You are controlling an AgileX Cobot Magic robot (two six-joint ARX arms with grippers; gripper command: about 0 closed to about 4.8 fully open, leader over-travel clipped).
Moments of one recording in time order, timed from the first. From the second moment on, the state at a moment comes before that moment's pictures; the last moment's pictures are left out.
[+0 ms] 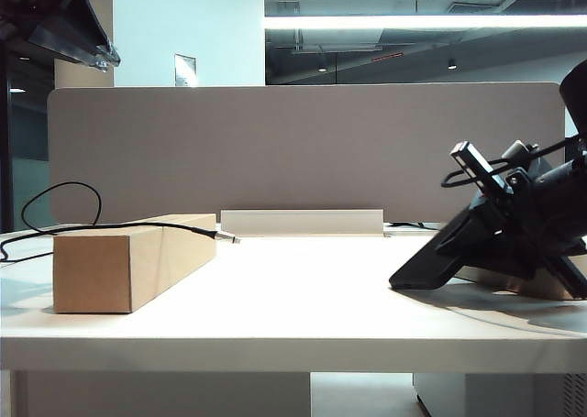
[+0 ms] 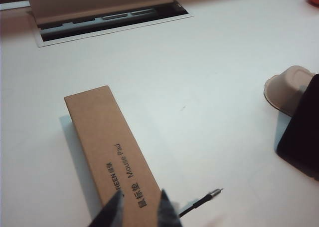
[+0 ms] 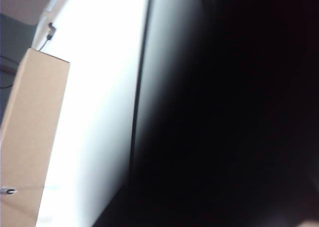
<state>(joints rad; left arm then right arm) -0.12 1.20 1.01 -0.29 0.42 0.10 0.17 1.71 0.51 0.74 -0.35 0.75</state>
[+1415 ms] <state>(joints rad) -0.50 1.82 1.49 -0.81 0.06 0.91 0.18 1.03 0.49 0.20 -0.52 0.37</state>
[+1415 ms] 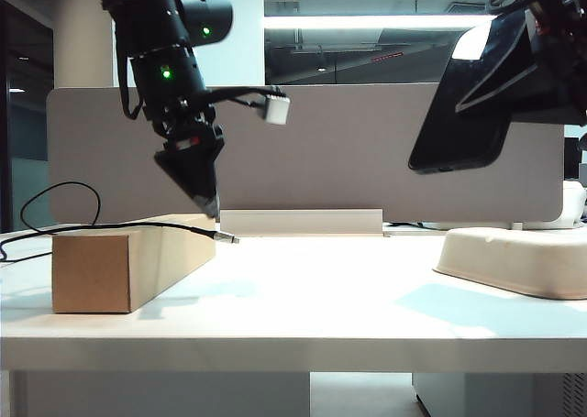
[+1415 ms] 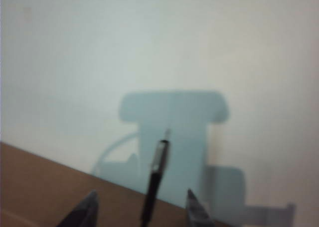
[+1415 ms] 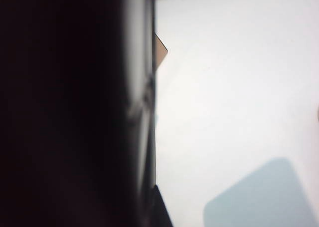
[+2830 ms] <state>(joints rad) -0.52 1.91 1.49 -0.78 0.01 0.93 0.18 1.03 0.49 0.17 -0.51 0.36</state>
